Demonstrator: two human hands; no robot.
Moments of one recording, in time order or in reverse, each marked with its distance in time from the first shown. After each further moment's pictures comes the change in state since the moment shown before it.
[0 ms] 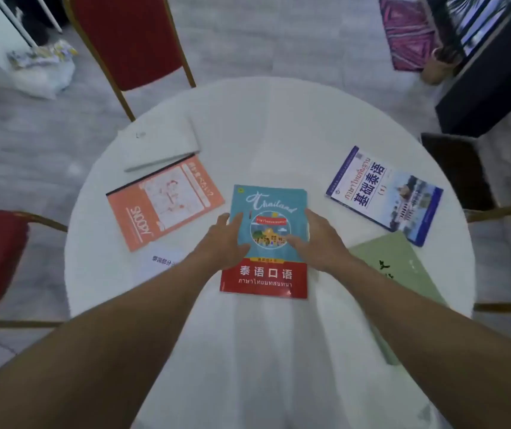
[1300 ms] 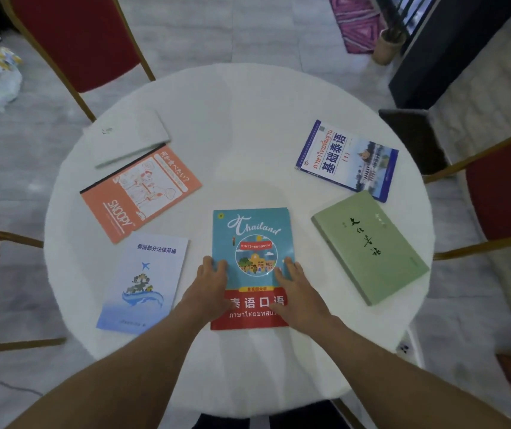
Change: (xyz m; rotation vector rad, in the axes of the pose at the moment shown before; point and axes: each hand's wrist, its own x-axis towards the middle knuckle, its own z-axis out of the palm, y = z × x) left_hand -0.101 -0.033 0.087 0.143 -0.129 0.033; right_hand -0.157 0.036 0.088 -0.250 -0.228 0.122
